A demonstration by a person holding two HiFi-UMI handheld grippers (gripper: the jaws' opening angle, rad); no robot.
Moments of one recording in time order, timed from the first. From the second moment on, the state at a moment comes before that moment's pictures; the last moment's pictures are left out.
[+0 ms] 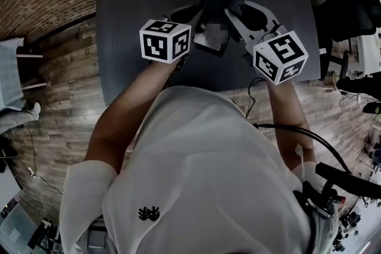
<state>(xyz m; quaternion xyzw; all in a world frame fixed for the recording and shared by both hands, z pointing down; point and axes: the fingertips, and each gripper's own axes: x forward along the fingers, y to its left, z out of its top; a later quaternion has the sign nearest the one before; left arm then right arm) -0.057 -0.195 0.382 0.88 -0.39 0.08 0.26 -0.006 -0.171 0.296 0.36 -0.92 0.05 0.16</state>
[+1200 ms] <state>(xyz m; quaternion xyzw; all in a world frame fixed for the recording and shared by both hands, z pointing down) -0.115 -0.186 0.370 0.86 -0.41 0.03 0.29 0.028 -0.141 0.290 0.35 -0.92 0.08 0.11</state>
